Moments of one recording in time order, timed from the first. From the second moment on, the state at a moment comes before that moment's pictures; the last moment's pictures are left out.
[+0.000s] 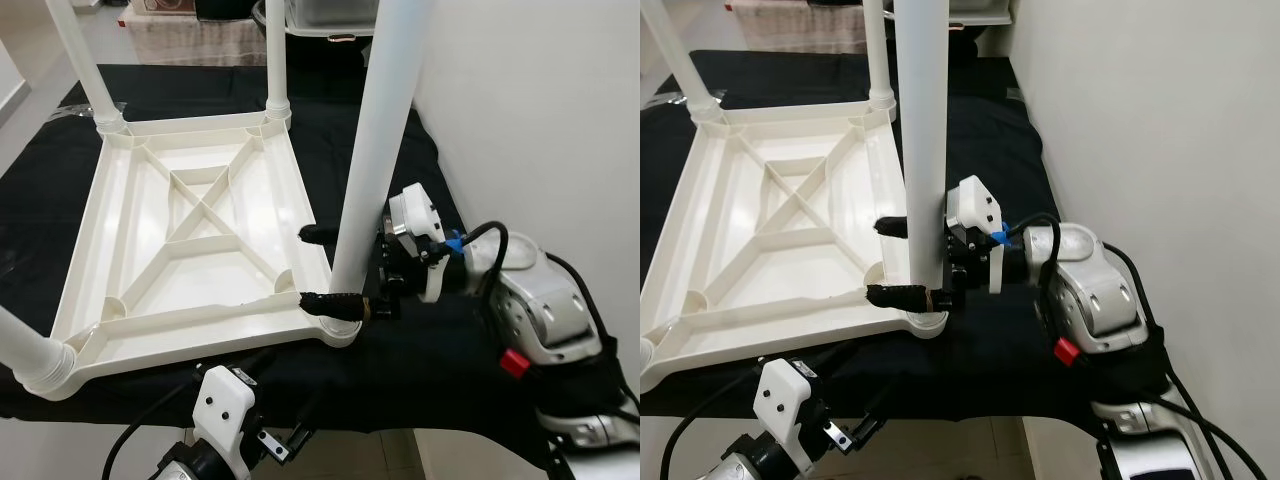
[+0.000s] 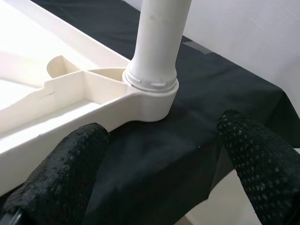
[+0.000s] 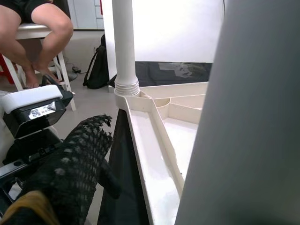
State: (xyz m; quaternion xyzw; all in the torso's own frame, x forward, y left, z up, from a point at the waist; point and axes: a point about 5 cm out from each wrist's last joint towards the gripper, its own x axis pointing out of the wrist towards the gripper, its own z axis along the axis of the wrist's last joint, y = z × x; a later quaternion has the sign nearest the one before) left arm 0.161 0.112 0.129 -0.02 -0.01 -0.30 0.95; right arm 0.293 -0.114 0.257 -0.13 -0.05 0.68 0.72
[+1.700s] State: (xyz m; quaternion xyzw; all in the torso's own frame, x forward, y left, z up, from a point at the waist) left arm 0.168 0.111 0.134 -0.02 -0.02 -0.30 0.95; right arm 0.290 -0.132 0.243 -0.08 -0.03 0.57 0.81
